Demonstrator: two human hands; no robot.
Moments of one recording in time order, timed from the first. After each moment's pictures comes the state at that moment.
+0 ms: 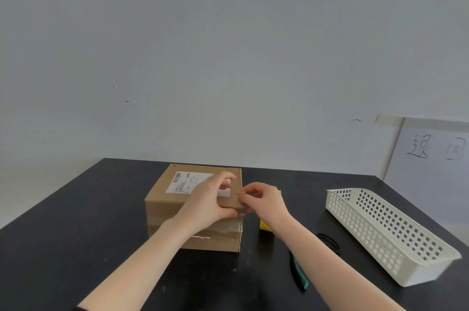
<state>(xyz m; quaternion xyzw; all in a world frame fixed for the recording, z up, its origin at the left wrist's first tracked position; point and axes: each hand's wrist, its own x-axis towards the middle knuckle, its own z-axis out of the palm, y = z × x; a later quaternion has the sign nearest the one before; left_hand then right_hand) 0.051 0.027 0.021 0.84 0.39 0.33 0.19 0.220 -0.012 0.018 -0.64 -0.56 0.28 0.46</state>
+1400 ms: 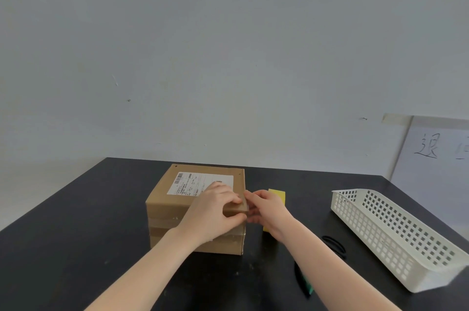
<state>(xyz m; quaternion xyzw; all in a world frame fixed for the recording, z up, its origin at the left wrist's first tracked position) 0.055 0.023 0.007 0.88 0.34 0.33 0.05 0.220 0.002 0.005 -0.60 -0.41 0.46 0.50</state>
